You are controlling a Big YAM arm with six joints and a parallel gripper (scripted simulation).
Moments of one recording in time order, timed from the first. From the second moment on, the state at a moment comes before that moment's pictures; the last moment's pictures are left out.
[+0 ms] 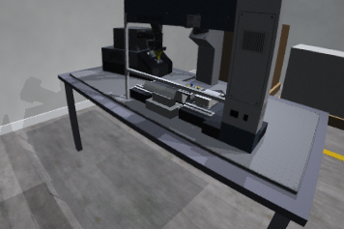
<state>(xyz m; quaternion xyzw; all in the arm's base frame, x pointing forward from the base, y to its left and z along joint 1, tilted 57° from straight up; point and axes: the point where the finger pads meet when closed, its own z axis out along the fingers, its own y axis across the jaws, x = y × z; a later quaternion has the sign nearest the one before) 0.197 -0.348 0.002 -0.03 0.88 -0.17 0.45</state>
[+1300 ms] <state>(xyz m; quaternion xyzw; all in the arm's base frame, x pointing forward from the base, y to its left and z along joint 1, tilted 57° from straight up) 0.198 -0.346 0.001 -0.03 0.88 -0.17 0.45</state>
